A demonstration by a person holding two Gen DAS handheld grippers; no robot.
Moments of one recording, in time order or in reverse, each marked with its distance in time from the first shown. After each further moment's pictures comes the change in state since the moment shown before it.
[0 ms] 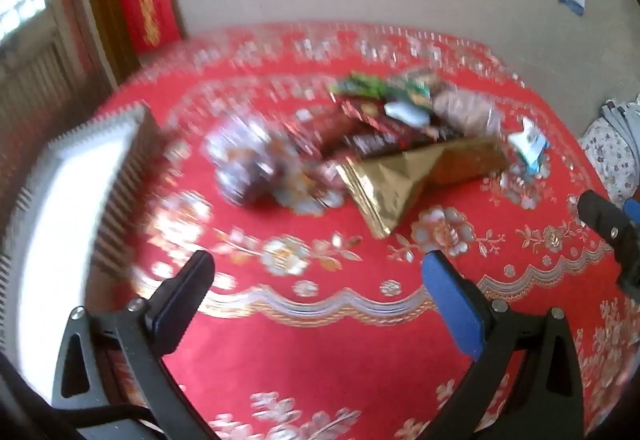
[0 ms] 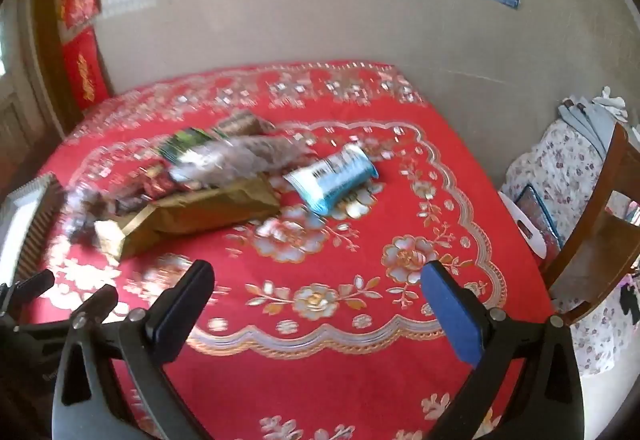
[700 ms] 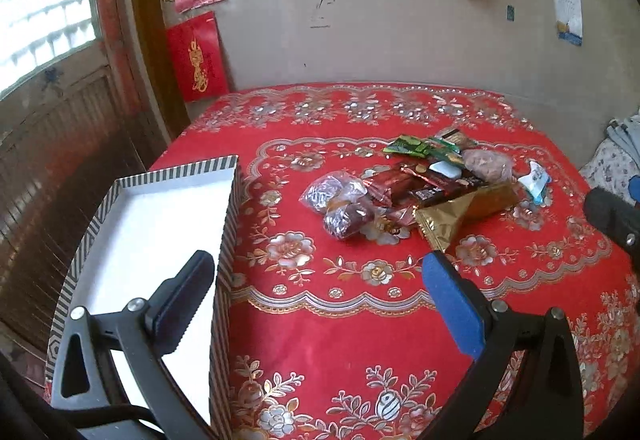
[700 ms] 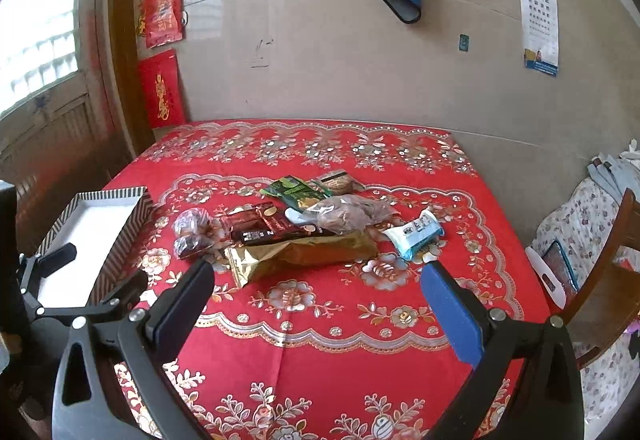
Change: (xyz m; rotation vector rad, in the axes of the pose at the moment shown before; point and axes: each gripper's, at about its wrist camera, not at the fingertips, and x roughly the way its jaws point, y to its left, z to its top) left arm -0.058 0.048 -0.004 0.002 -0.164 0.058; right arm -0.078 0.067 0.002 -0.121 -0.142 0.131
